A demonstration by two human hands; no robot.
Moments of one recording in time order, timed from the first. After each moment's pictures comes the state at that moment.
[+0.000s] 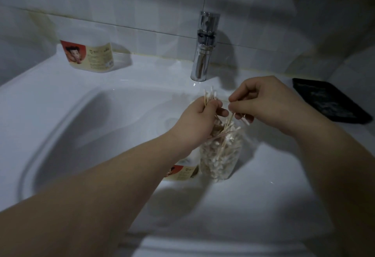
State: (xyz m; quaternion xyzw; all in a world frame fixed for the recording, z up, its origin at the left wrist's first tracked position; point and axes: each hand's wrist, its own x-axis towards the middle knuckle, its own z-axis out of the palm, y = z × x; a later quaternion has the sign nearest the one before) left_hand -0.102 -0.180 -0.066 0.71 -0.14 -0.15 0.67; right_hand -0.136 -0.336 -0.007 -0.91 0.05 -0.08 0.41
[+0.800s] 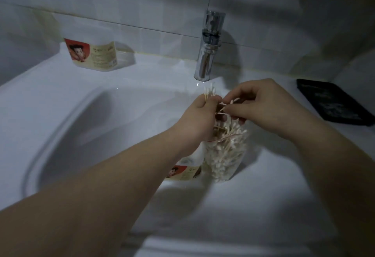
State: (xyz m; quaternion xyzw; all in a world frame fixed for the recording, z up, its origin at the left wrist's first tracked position) left_hand -0.098 -0.183 -0.064 0.64 -0.08 -0.18 0.74; right_hand -0.134 -0.326 -0.012 -0.92 0.01 -0.08 0.39
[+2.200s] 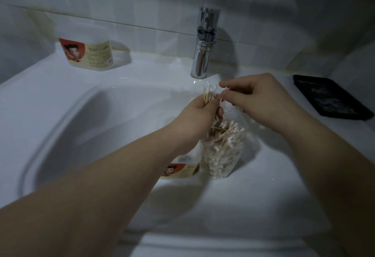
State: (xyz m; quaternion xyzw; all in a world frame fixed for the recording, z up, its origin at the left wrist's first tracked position) left_hand -0.096 -0.182 -0.068 0.65 -0.13 -0.21 0.72; right_hand -0.125 -0.334 -0.022 -0.91 0.03 -0.14 0.39
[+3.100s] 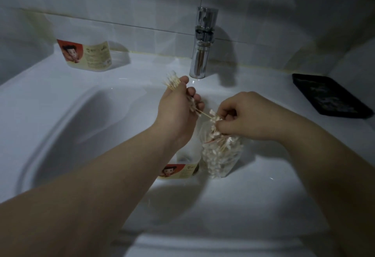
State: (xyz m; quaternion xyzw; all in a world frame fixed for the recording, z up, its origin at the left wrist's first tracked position) left_hand -0.081 -0.175 -0.060 0.37 0.05 -0.14 0.92; right_hand -0.133 -0.326 -0.027 -0.98 -0.05 0.00 0.18
